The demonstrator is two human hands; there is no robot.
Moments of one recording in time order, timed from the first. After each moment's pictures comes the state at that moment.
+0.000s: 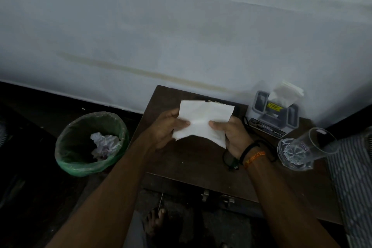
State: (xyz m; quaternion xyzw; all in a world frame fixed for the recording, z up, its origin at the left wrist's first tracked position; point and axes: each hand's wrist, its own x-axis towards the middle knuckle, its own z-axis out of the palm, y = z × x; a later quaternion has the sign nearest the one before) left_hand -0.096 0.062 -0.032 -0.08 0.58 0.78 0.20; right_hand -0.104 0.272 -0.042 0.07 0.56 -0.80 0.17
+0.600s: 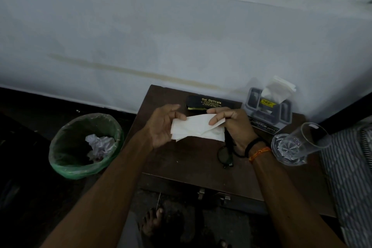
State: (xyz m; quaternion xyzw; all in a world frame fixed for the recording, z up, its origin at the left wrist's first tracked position) left_hand -0.100 0.070 -0.020 -0.18 0.48 0.81 0.29; right_hand -0.109 0.296 -0.030 -0.02 0.74 -0.67 0.08
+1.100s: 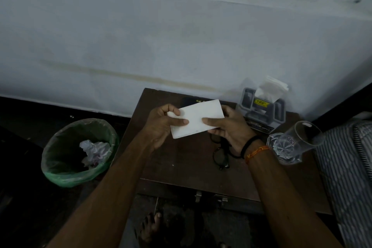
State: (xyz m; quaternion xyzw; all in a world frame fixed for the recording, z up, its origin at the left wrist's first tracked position) left_hand -0.108 0.086 -0.029 -0.07 0.61 0.78 0.11; right_hand -0.104 0.297 -0.008 0.12 0.64 -0.74 0.17
